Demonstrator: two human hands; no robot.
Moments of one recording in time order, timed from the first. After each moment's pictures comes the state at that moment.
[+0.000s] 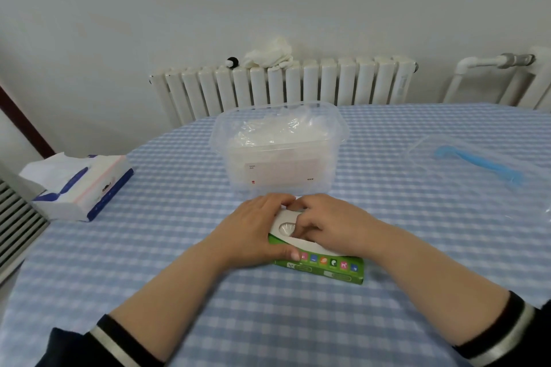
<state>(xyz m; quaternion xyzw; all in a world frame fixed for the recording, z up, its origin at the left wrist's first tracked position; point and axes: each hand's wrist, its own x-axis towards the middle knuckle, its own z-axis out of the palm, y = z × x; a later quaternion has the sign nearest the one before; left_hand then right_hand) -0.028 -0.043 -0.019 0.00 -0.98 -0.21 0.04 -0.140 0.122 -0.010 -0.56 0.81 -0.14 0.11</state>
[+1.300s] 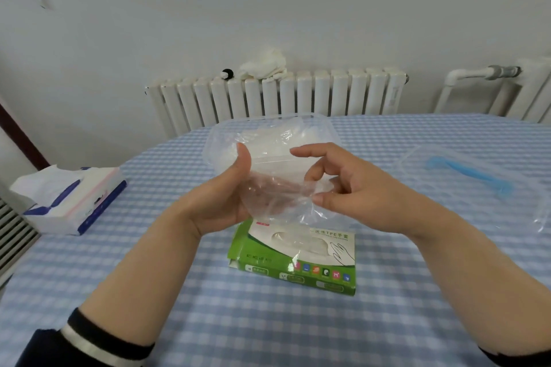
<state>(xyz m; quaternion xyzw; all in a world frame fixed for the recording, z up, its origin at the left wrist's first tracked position) -0.038 -0.056 0.059 -0.06 -0.64 -0.76 -0.11 -0.140 0.163 0.074 -0.50 0.71 -0.46 0.17</state>
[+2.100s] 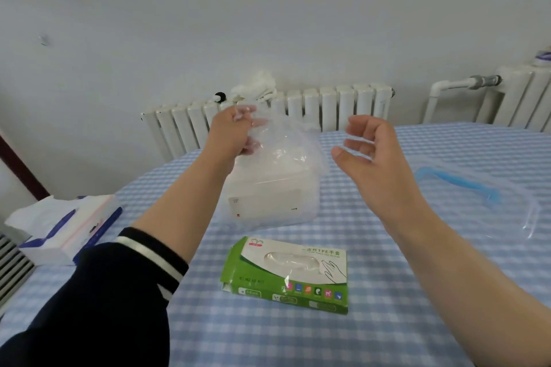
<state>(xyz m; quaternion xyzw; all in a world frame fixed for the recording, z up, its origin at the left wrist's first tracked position) -0.134 -0.059 0.121 0.20 -0.74 -0.58 0.27 -0.143 0.168 0.093 -0.27 0.69 -0.67 -0.04</state>
